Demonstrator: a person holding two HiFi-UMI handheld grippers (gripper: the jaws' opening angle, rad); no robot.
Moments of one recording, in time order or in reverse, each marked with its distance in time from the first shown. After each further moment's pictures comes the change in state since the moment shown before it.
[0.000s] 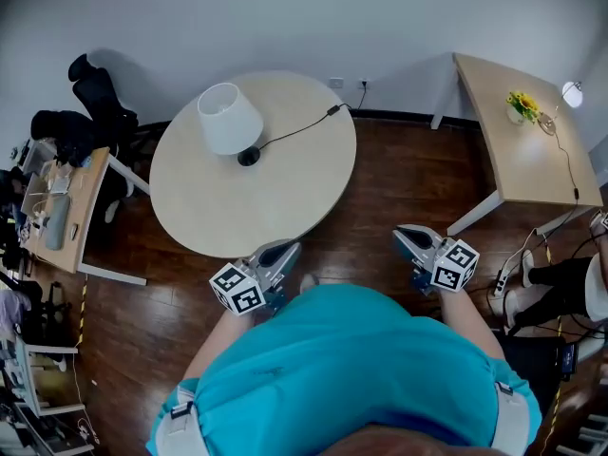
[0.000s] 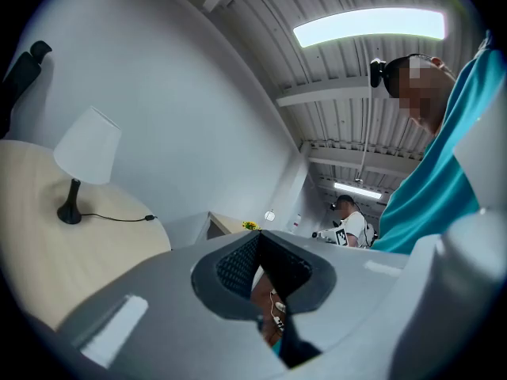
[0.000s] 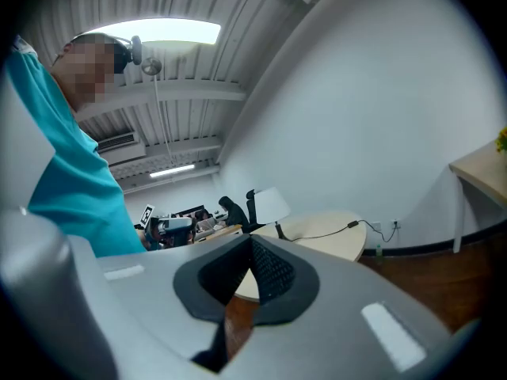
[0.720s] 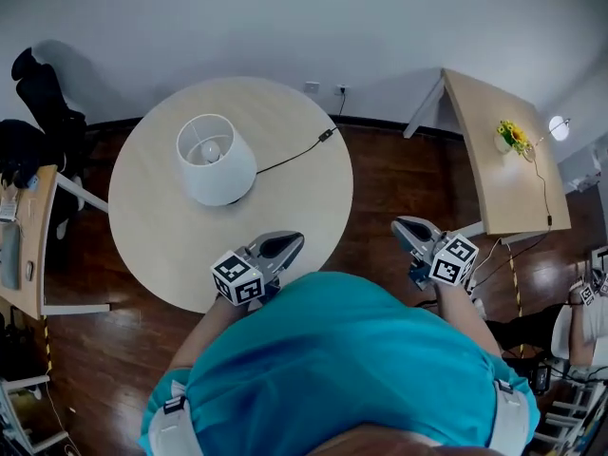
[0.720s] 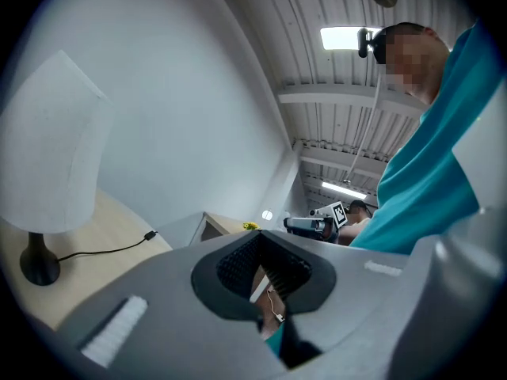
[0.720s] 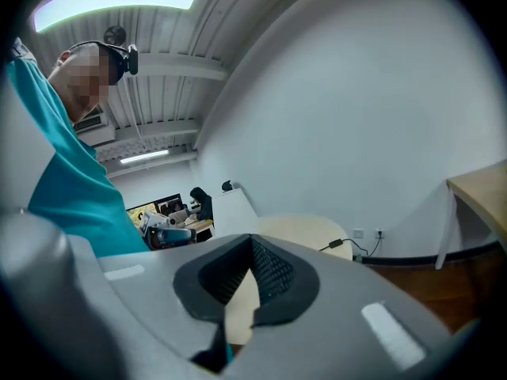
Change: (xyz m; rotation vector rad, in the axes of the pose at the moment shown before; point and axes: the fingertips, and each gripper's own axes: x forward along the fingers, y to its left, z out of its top) left arm 0.058 0.274 0.074 -0.044 0.032 -0.126; right arm 0.234 -0.159 0.059 0.006 0.140 -0.139
